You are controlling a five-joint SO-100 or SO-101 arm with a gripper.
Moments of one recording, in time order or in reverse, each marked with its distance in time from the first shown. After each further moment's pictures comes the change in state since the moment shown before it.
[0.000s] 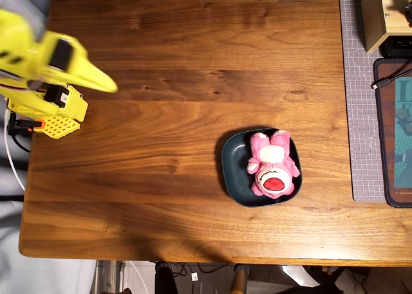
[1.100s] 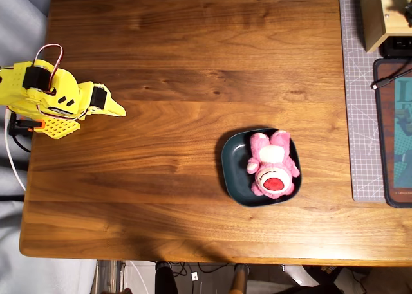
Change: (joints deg) arm 0.7 36.7 73.1 -11.1 0.4
